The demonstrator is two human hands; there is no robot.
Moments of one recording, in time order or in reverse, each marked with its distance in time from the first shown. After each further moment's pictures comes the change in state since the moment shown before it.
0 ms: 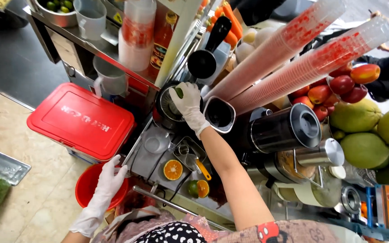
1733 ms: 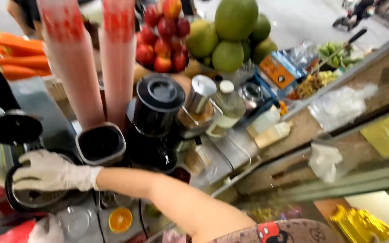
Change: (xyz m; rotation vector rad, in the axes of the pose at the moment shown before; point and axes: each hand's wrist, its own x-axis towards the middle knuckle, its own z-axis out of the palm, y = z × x) left_hand 0.136 0.074 0.064 0.422 -0.105 0.236; right_hand -0.016 0.008 0.010 0.114 0.151 -0.059
